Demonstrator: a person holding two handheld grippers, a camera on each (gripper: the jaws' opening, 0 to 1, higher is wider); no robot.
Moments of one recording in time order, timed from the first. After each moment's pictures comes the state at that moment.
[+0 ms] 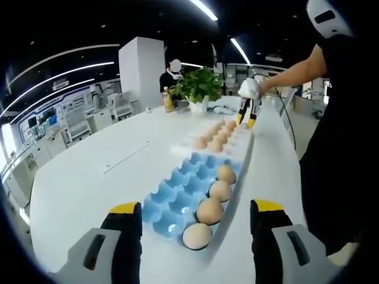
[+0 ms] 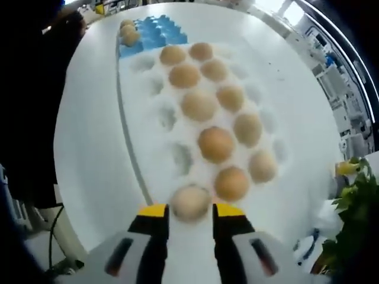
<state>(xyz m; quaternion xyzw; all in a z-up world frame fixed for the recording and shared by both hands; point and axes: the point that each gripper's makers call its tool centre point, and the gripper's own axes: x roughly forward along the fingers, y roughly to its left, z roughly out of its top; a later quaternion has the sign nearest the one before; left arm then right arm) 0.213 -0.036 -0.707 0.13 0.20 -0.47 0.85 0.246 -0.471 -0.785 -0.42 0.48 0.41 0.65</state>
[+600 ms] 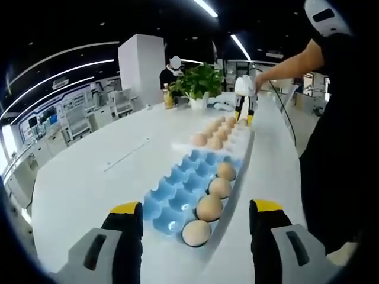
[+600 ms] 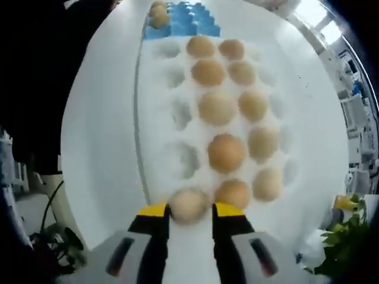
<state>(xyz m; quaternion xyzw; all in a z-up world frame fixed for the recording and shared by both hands) 0.212 -0.036 -0.709 0.14 0.21 -0.46 0.85 0.250 -0.471 -0.785 -0.47 0.48 0.46 0.58</state>
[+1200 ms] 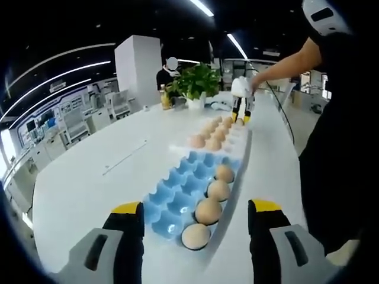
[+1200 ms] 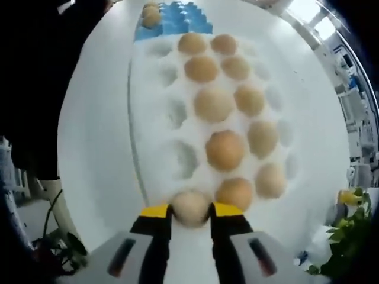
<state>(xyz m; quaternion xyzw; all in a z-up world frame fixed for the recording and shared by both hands) 0.214 -0.041 -0.706 0.15 0.21 -0.47 0.84 0.254 -0.471 -0.796 -0.43 0.50 0.47 0.58</state>
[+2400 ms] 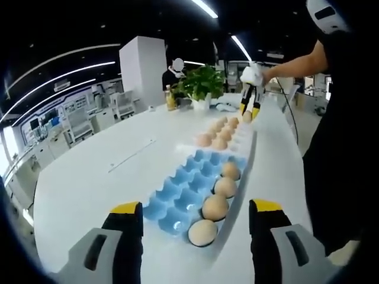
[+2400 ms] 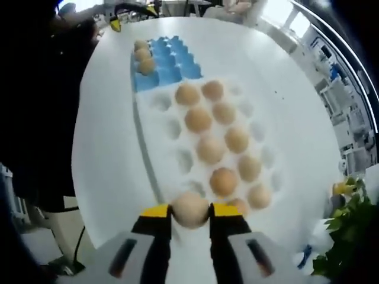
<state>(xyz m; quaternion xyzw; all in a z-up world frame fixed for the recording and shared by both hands) 0.218 -0.029 -0.710 0.14 0.20 -0.46 0.85 0.236 -0.417 -0.748 -0.40 0.45 0.46 0.65</state>
